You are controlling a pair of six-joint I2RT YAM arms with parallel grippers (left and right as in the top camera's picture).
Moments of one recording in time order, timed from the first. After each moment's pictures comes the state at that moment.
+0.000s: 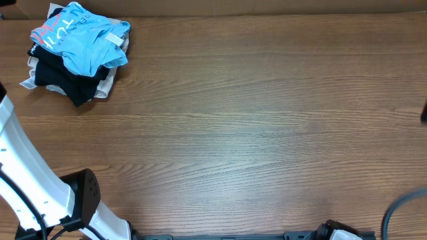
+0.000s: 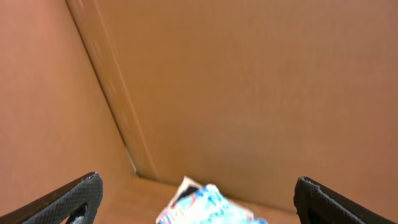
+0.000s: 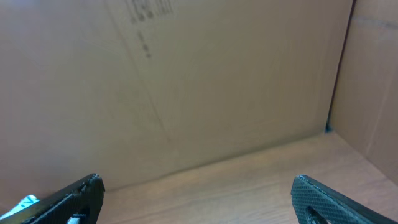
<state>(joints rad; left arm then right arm) 0.28 1.88 2.89 -1.18 -0.01 0.02 -0.38 1.18 2.41 -1.37 -0.30 0.20</state>
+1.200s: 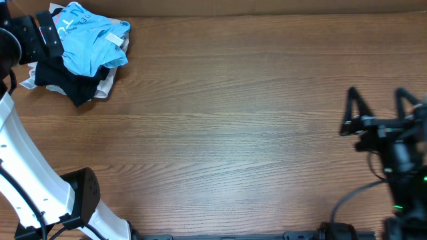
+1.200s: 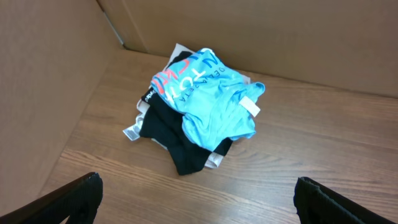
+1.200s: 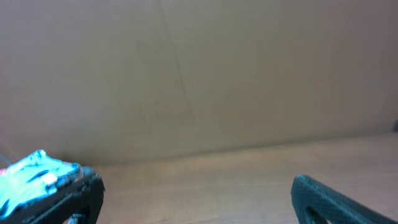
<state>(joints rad) 0.28 1.88 2.88 -1.69 -0.01 0.02 -0.08 0.61 1.01 -0.46 -0.21 0.20</state>
